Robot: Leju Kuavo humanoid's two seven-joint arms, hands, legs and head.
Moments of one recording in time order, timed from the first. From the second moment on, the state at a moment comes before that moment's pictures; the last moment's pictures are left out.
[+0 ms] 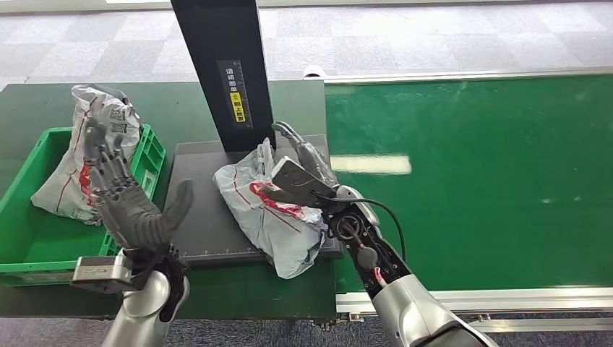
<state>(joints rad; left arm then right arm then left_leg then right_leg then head) -0.22 -0.07 -0.11 -1.55 -0.27 0.54 -0.64 -0.70 0.28 0.46 -0.66 0.43 -0.04 -0.30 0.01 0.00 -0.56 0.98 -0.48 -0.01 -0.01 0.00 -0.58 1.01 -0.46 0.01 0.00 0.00</state>
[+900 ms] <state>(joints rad) -0.52 -0.10 -0.27 -0.69 -0.91 0.55 -0.19 -0.12 0.11 0.19 -1.97 0.39 -0.37 -0.61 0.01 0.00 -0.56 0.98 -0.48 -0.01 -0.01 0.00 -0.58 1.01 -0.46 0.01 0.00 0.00</state>
